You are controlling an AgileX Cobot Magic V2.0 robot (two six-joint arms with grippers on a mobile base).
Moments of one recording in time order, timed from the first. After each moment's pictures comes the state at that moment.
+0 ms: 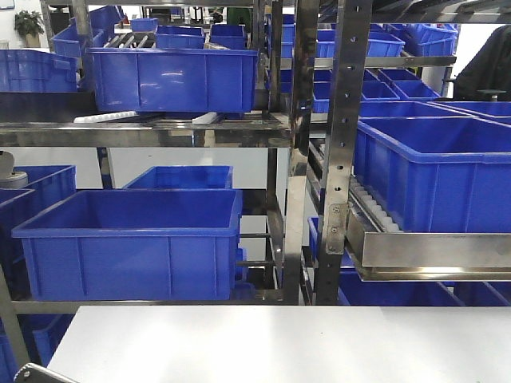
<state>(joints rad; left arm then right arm) -0.36 1.53 -0.39 0.08 -0.34 -0.05 0.04 0.47 -0.32 -0.39 0.32 0.28</state>
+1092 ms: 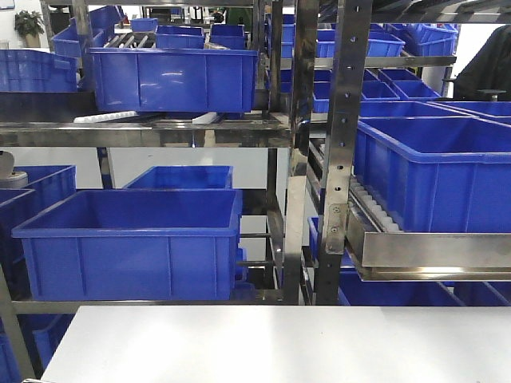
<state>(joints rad) -0.36 1.68 -0.40 -0.10 -0.42 -0.03 0.04 0.66 -0.32 -0.43 0.56 0.29</state>
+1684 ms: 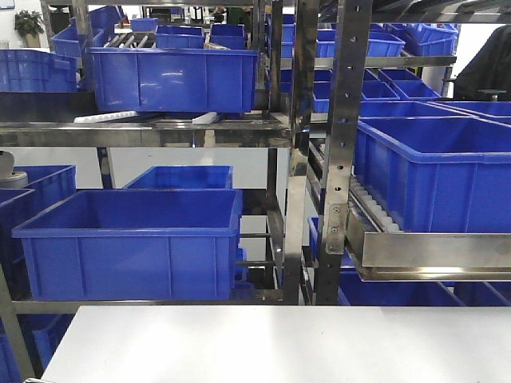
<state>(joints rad) -0.36 1.68 -0.40 -0.10 -0.42 0.00 -0.07 1.18 -0.33 -0.66 0.18 0.68</state>
